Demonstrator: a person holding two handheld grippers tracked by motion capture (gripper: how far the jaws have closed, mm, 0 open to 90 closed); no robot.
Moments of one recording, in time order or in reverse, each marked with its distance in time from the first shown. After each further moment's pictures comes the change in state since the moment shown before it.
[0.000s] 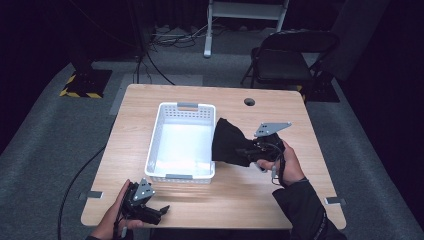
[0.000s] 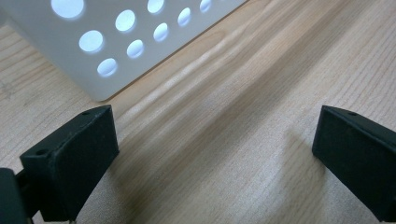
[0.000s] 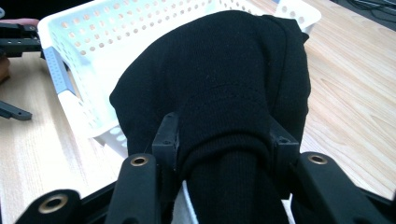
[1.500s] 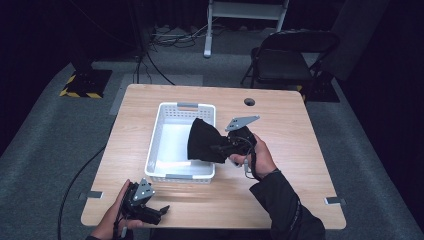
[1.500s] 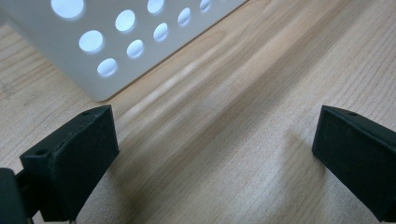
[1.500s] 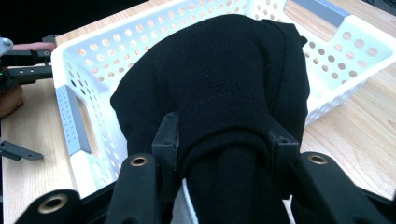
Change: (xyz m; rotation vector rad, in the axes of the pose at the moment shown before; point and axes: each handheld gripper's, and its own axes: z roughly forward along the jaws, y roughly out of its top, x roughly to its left) left arm 0.000 0.000 0.000 0.000 0.000 0.000; right arm 0.022 0.040 0.058 0.017 0.066 -0.009
